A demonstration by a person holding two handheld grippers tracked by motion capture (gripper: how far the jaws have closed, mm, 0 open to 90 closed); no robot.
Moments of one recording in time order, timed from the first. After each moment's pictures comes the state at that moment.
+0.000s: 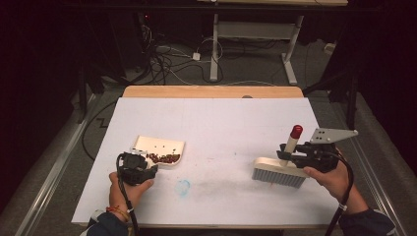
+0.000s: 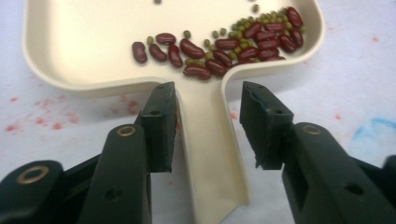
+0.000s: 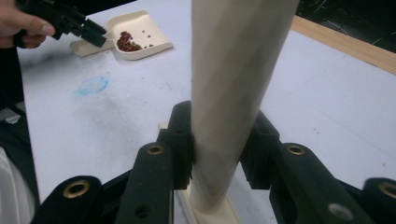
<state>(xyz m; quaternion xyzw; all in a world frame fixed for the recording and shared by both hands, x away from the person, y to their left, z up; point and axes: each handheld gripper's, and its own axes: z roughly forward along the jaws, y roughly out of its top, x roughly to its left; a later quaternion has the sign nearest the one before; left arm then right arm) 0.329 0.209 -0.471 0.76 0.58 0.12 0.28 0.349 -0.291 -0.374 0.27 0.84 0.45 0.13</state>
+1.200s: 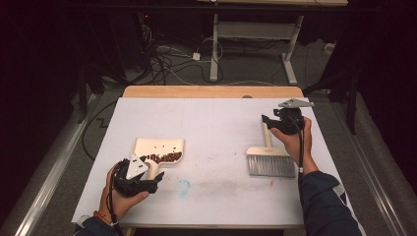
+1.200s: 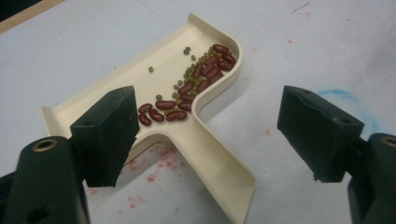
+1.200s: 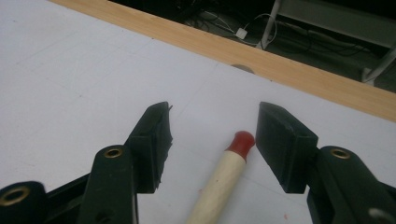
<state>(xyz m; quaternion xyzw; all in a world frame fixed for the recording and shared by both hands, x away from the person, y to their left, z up) 0.295 0.215 -0.464 0.82 0.37 0.24 0.35 0.465 -0.246 -0.408 0.43 0.77 0.38 0.28</state>
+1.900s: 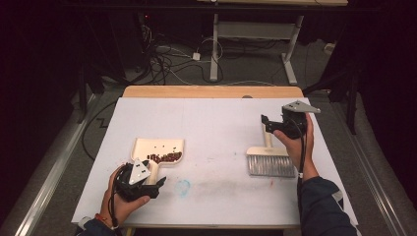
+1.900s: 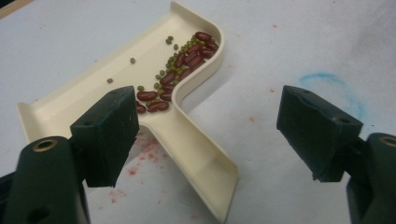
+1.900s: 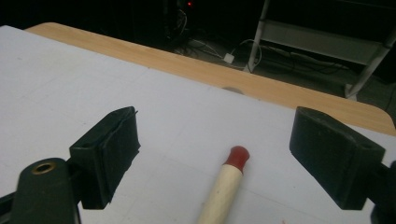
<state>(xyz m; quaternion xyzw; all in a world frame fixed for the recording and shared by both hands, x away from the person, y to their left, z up) 0.288 0.208 -0.472 0.84 0.35 0.24 0.34 0.446 -0.245 -0.401 0.44 0.73 0.43 0.31</state>
